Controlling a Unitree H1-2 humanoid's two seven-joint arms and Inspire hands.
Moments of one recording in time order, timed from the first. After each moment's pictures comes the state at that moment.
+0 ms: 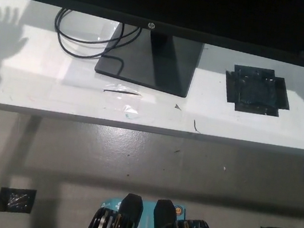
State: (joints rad) left_arm -1.30 0.73 -1.00 1.30 0.74 -0.27 0.24; right_arm -1.25 -0.55 0.71 1.29 -0.22 -0.23 0.26
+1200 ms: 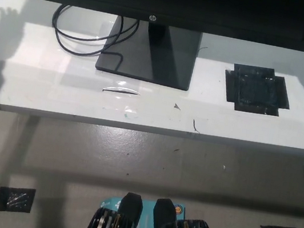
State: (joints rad) left_arm -1.30 0.67 -1.08 1.36 0.87 -0.20 0.34; right_arm -1.24 -0.49 0.94 1.35 -0.37 -0.18 -0.38
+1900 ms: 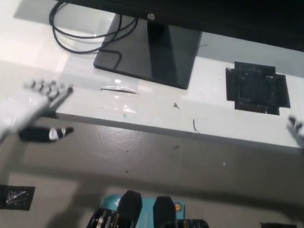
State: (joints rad) left_arm -0.50 0.69 -0.60 0.43 0.59 -0.22 0.26; right_arm -0.56 -0.65 0.52 0.54 -0.13 -0.19 -0.25
